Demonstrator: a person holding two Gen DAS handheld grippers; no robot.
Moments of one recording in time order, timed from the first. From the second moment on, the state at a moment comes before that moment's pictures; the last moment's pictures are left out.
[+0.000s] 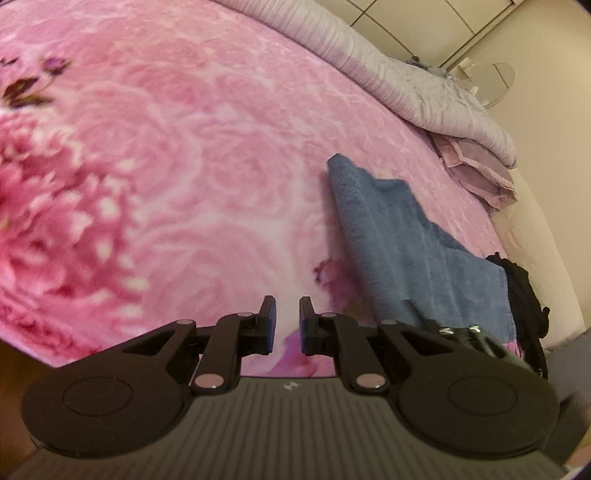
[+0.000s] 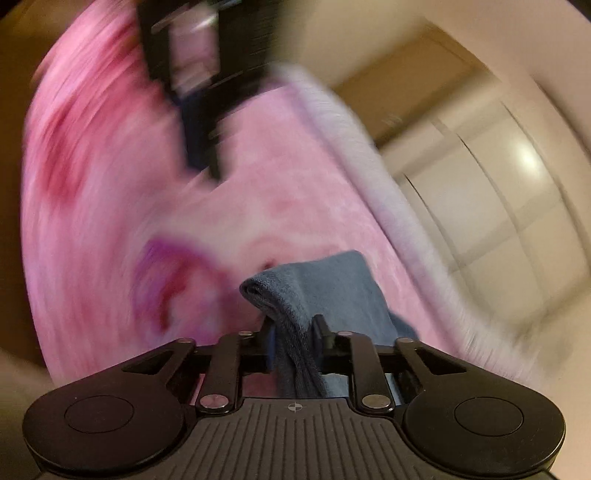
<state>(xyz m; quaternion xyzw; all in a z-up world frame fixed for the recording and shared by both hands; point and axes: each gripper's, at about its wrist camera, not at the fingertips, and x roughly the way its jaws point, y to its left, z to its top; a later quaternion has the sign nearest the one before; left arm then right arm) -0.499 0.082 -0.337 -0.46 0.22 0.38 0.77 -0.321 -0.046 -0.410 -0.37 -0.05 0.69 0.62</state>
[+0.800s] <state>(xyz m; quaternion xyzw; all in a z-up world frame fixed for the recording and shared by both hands) -0.307 0.087 -0.331 -0.42 0.29 0.24 0.83 0.020 -0.176 -0.352 0.28 0.38 0.42 0.77</state>
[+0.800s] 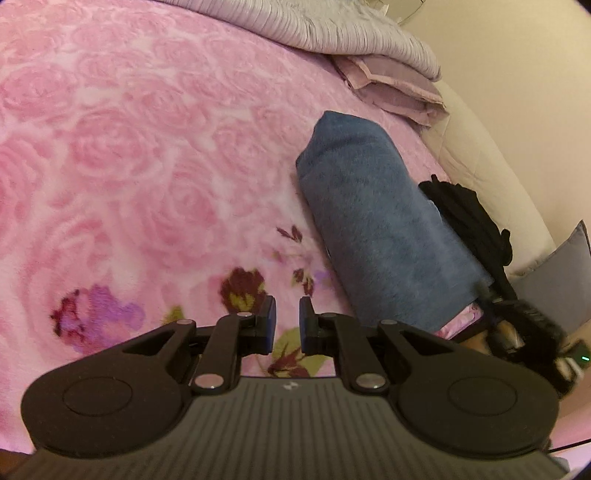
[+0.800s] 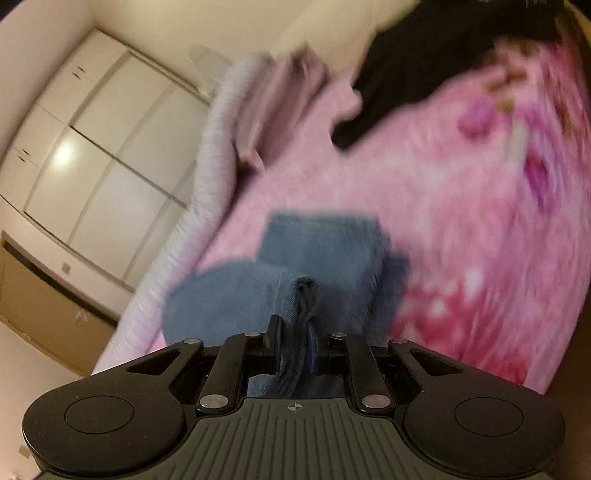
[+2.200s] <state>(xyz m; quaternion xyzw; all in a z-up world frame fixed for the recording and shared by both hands) -0.256 0.100 -0.341 -0.42 0.31 0.21 0.83 0.084 -0.188 -0.374 0.25 0.46 0.35 0.78</state>
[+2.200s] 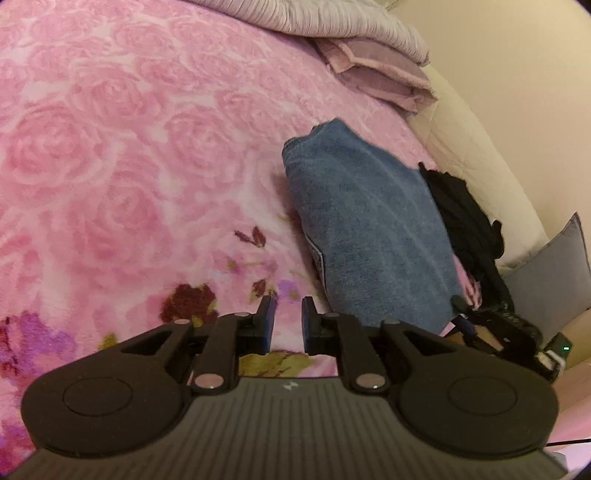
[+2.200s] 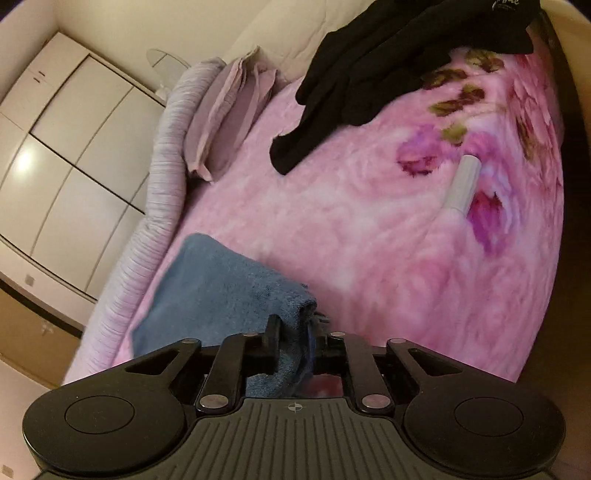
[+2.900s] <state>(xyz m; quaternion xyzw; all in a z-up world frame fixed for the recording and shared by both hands) -0.187 0.121 -0.372 -0.52 0.26 0.19 0.79 0.078 -0.180 -0.410 0.38 0.54 0.34 0.67</state>
